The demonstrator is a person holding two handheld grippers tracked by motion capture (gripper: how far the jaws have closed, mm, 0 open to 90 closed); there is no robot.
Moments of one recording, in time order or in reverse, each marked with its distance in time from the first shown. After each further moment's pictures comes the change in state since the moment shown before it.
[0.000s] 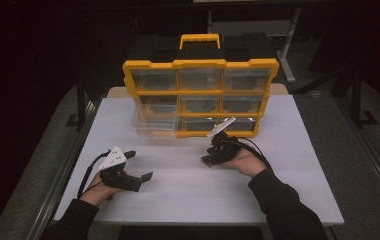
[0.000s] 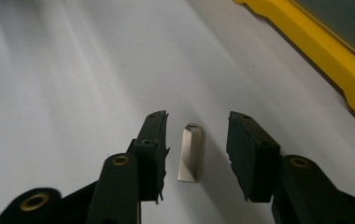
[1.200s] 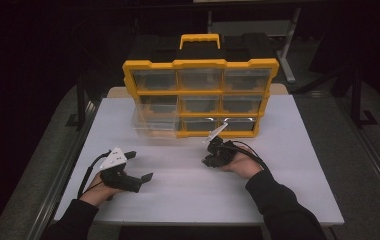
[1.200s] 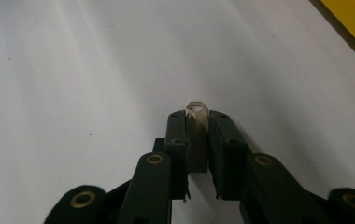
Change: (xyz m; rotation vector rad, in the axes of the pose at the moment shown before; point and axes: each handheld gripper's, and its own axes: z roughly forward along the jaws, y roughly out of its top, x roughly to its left) left arm -0.001 0.000 0.000 0.006 -0.006 0.003; right arm 0.003 -0.005 0.020 0.102 -0.024 -0.059
